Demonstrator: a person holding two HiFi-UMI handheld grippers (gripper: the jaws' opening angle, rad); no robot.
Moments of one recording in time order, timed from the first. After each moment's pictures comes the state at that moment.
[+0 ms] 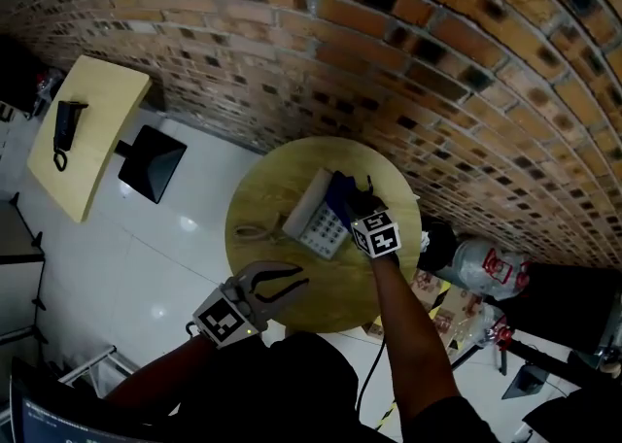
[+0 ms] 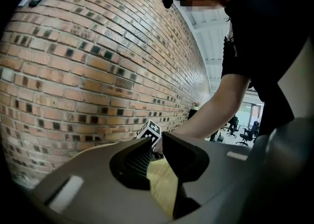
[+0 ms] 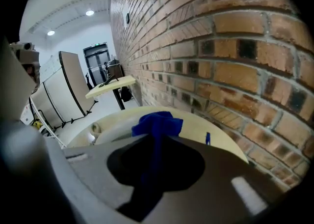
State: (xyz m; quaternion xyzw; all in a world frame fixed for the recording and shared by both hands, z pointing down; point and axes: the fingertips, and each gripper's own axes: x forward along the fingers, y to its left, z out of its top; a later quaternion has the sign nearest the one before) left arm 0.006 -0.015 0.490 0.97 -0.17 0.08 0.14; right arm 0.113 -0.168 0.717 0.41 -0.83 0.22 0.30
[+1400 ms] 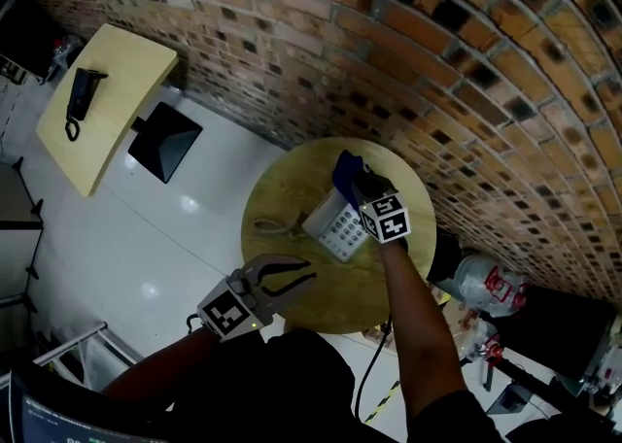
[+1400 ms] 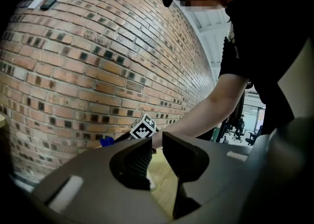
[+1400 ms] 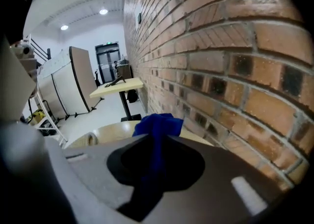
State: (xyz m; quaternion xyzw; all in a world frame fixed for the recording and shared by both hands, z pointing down) left arm -0.035 -0.030 0.492 0.97 -0.21 0.06 0.15; right arm 0.055 -0.222 0.693 0.37 -0.86 0.17 0.30
